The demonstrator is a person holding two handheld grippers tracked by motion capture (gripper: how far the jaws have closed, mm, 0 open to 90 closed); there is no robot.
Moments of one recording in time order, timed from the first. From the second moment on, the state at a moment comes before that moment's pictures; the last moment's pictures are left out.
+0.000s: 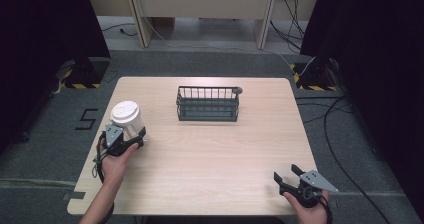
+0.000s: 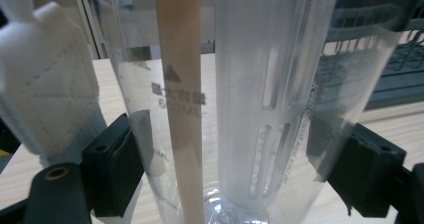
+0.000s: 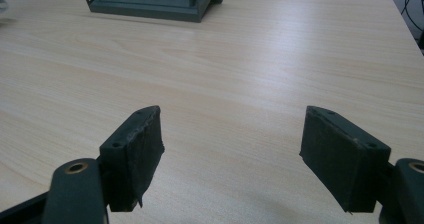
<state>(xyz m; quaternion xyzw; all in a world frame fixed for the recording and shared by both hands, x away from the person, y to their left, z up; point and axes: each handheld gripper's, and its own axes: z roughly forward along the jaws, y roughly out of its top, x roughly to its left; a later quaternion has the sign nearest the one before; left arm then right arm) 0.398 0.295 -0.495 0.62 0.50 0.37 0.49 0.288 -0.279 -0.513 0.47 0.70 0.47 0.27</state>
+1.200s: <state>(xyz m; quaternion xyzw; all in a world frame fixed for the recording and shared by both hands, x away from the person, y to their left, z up) 0.397 0.231 -0.454 0.65 0.42 0.35 0.53 0.288 -0.280 -0.513 0.47 0.70 0.47 0.27</state>
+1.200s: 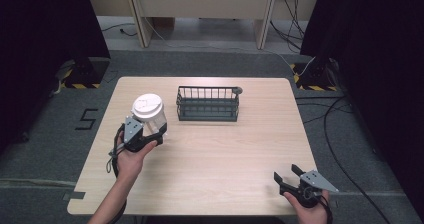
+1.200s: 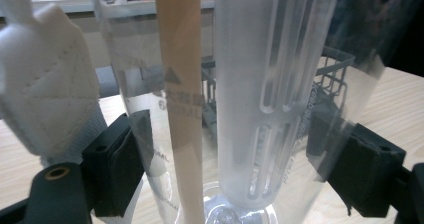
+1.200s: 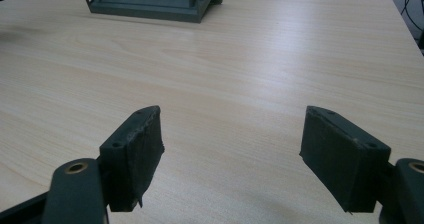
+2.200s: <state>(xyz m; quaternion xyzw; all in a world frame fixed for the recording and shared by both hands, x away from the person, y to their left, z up) 0.415 0.178 -0.437 0.66 0.39 0.33 0.55 0.289 -0.279 -0.513 0.47 0.70 0.47 0.27</state>
